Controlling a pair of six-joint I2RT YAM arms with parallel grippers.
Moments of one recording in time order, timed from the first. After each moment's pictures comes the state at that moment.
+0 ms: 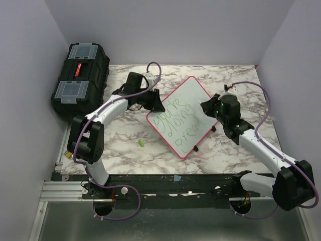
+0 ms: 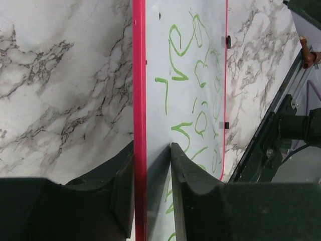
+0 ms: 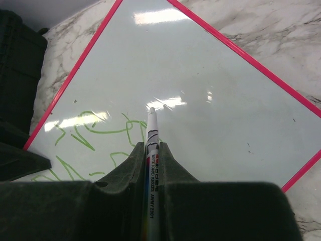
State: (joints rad) left arm -0.37 1.74 1.32 -0.33 0.72 -0.18; right arm 0.39 1.16 0.73 0.07 0.12 0.57
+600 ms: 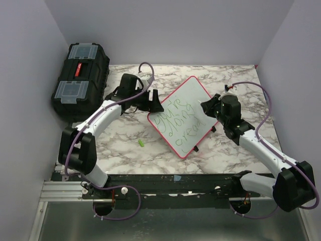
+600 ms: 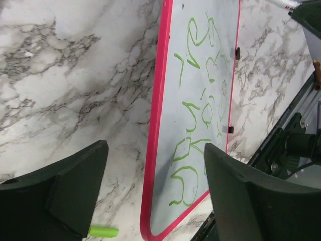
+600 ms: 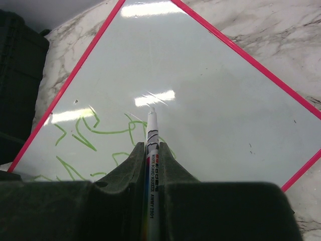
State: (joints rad) left arm -0.37 1.61 1.23 -0.34 0.61 -0.24; right arm 0.39 1.15 0.73 0.07 0.12 0.58
